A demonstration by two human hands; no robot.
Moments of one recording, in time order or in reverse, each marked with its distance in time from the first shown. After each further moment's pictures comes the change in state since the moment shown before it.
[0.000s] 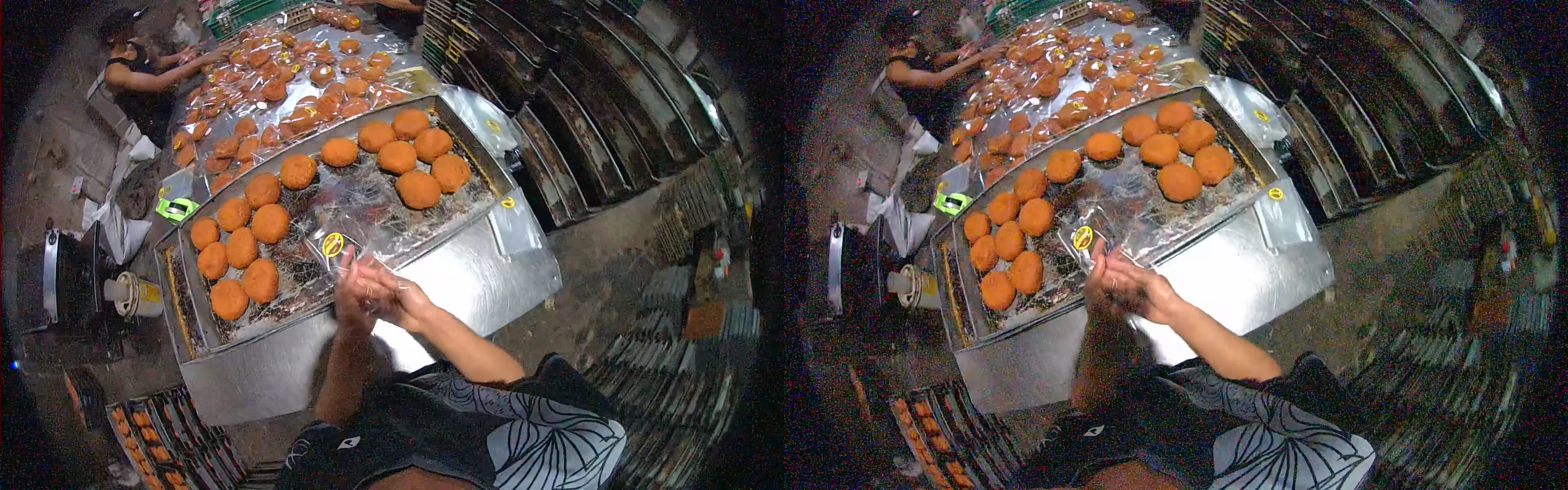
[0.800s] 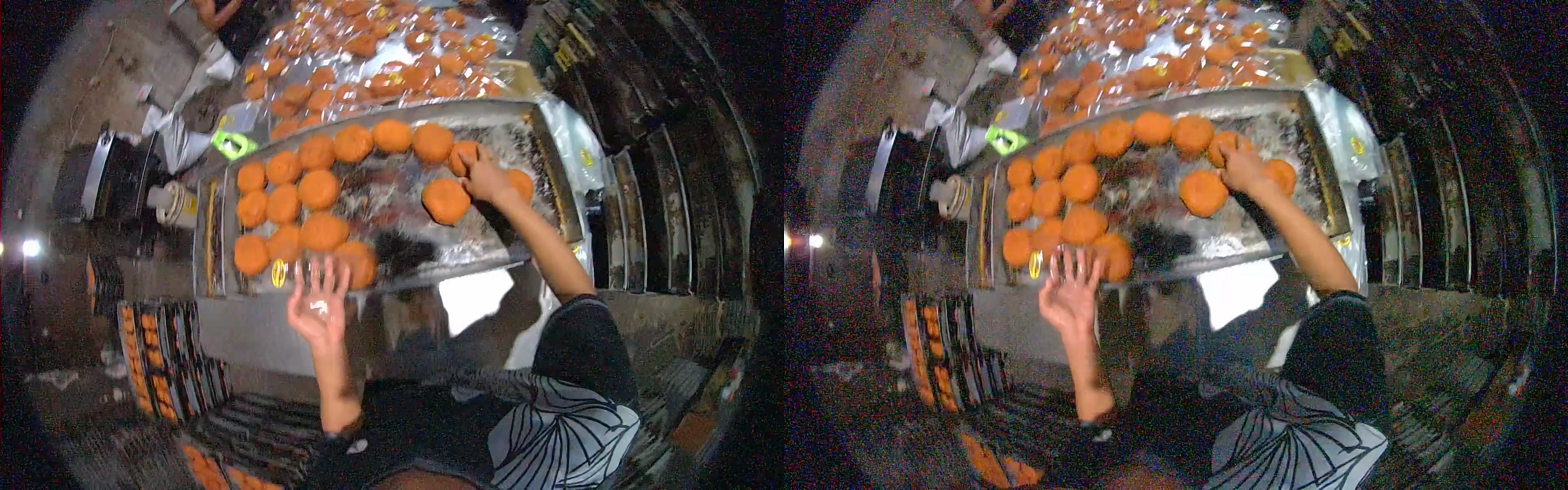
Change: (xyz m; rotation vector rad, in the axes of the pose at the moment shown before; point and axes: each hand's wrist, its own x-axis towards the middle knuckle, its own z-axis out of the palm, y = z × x) left_hand -0.004 0.051 -0.037 -0.861 0.628 0.032; right_hand 0.181 -0.201 -0.118 -2.409 0.311 -0.671
